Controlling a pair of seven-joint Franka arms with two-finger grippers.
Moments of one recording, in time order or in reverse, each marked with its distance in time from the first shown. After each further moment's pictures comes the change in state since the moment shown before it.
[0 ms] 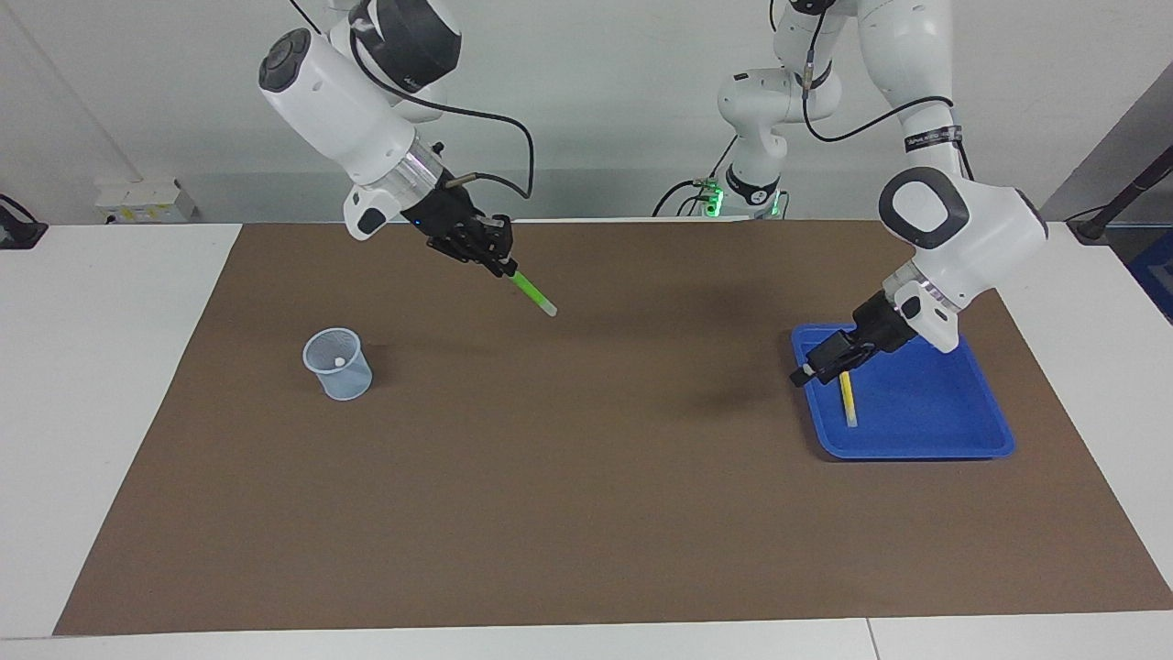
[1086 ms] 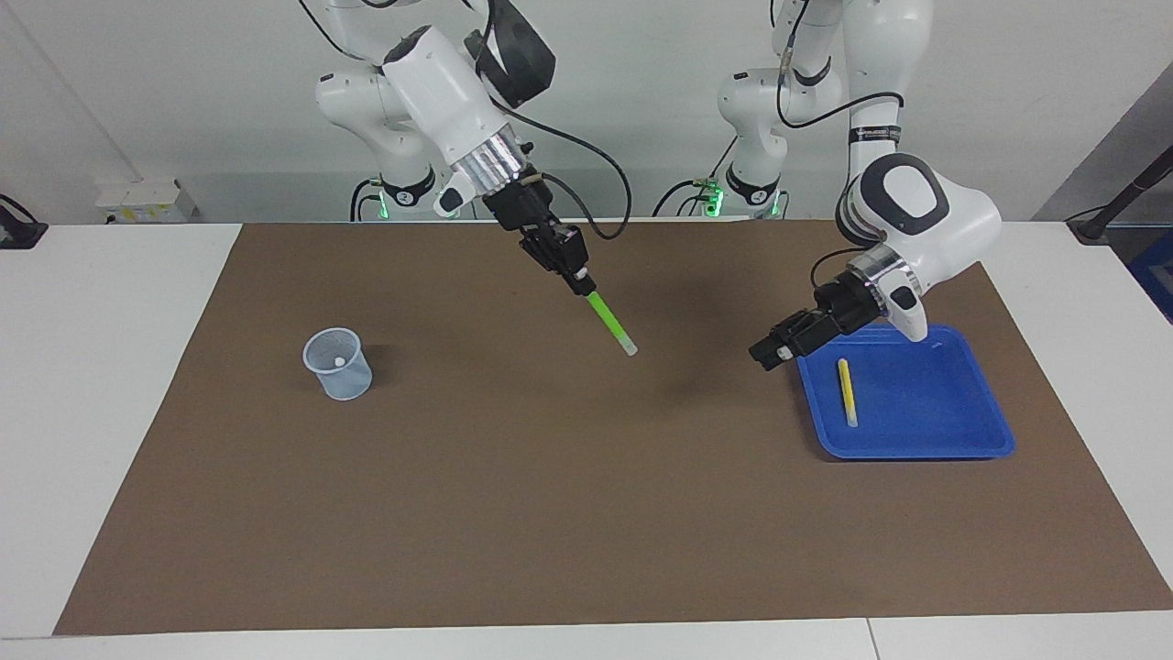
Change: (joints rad) left arm -0.090 -0.097 -0.046 -0.171 -0.753 0.070 -0.105; right arm 0.260 -0.027 0.003 -0.224 0.004 0.756 0.453
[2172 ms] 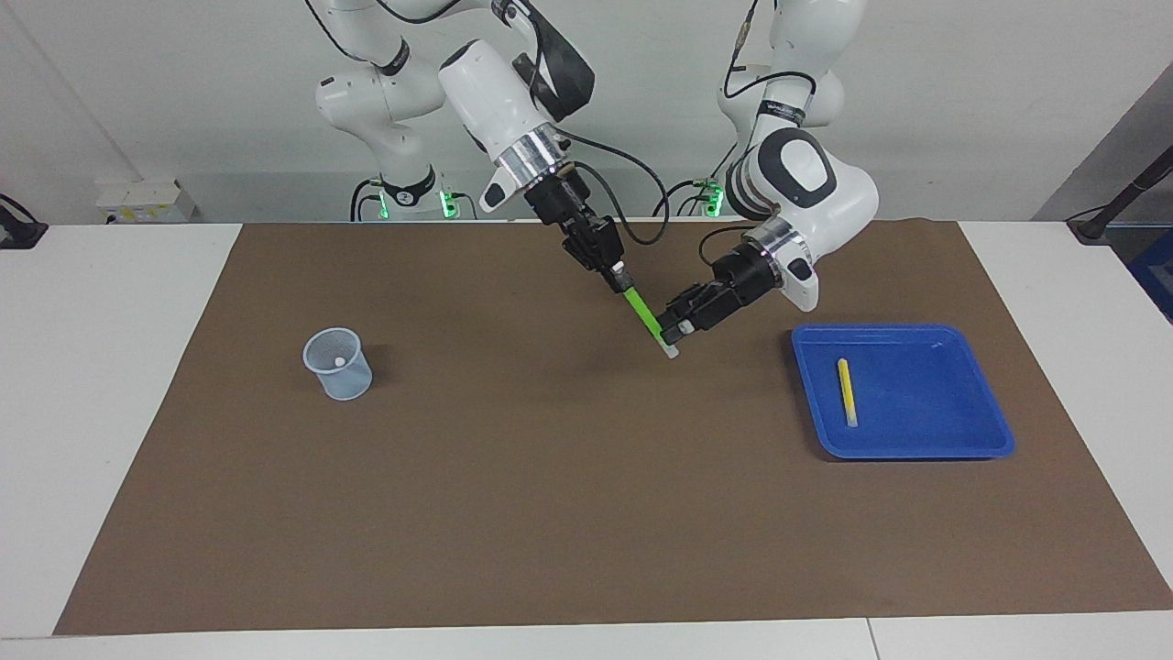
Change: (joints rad) left arm -0.203 -0.040 -0.004 -0.014 -0.185 0.205 -0.007; right arm 0.078 0.032 -0.001 -0.051 0.044 0.209 0.006
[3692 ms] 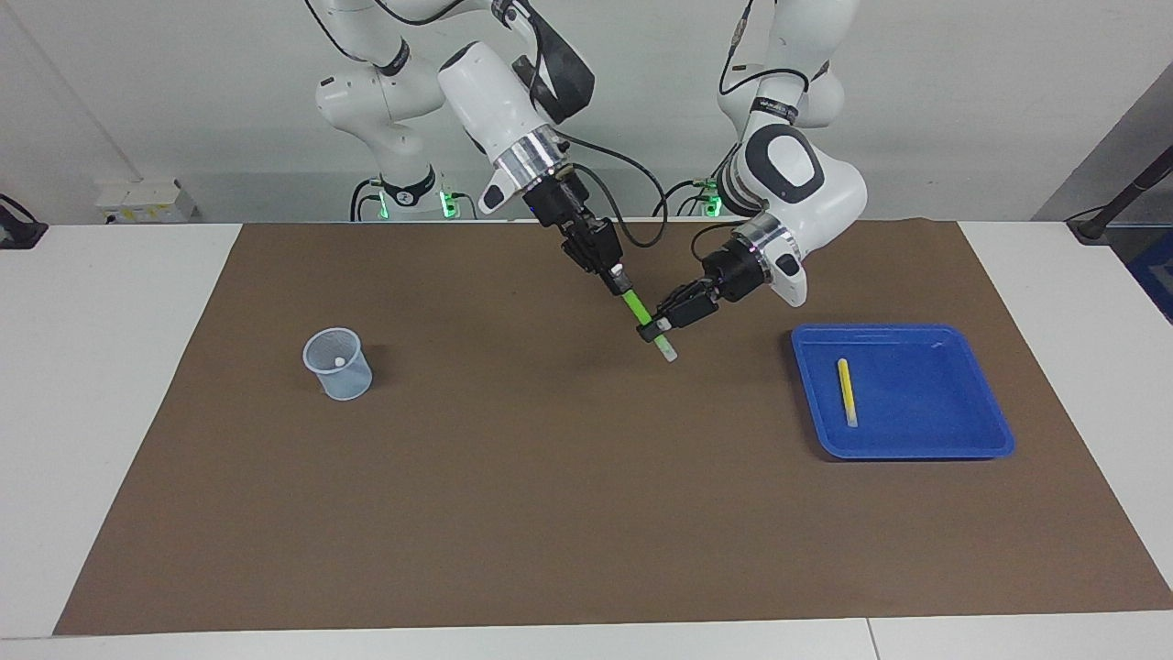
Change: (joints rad) left arm -0.031 -0.007 -0.001 -0.006 0.001 0.037 -0.008; right arm -0.001 0.004 -0.001 0.001 0.000 0.013 0.000
